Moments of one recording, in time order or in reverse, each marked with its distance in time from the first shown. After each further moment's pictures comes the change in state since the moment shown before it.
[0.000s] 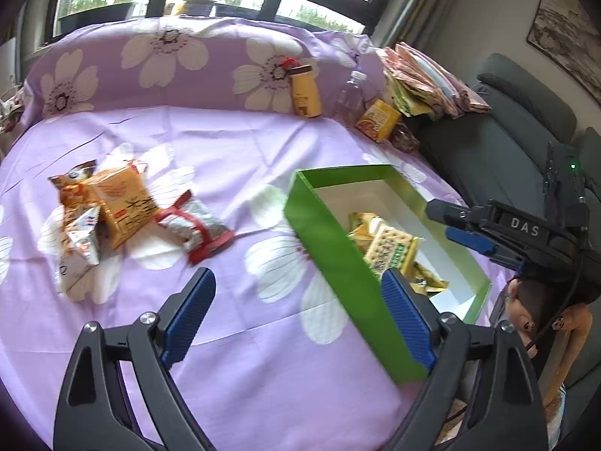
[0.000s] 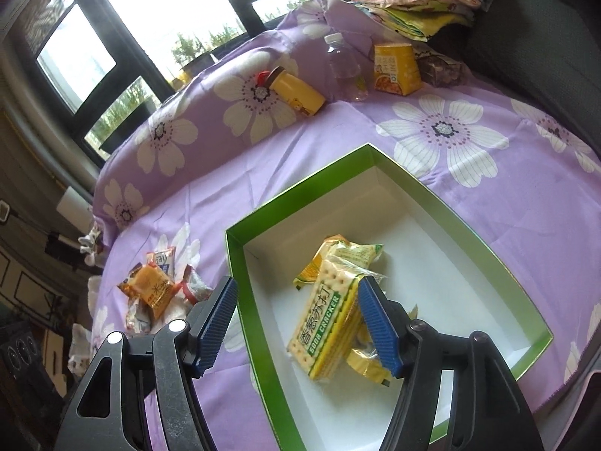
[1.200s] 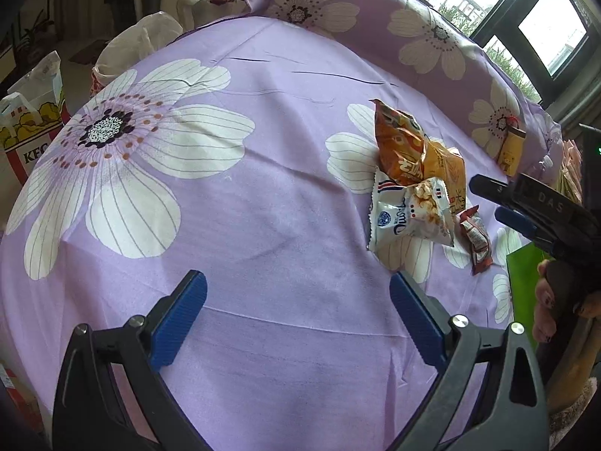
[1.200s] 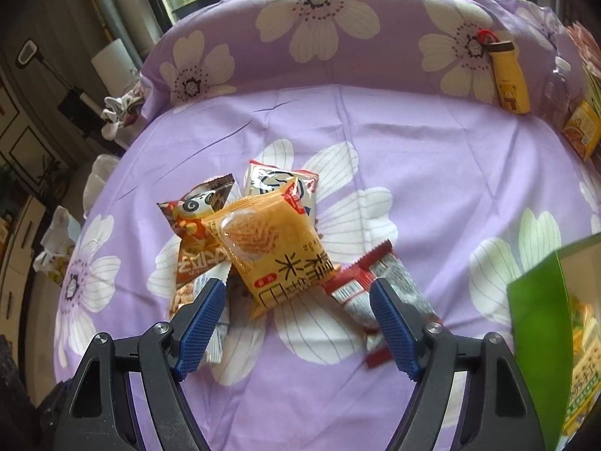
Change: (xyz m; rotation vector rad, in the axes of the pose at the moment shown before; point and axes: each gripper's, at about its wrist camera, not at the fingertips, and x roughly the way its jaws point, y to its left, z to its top) left arm -0.051 0.235 -0.055 -0.489 0.050 0.351; right arm 0.174 0.248 -0.042 -0.438 0.229 0.027
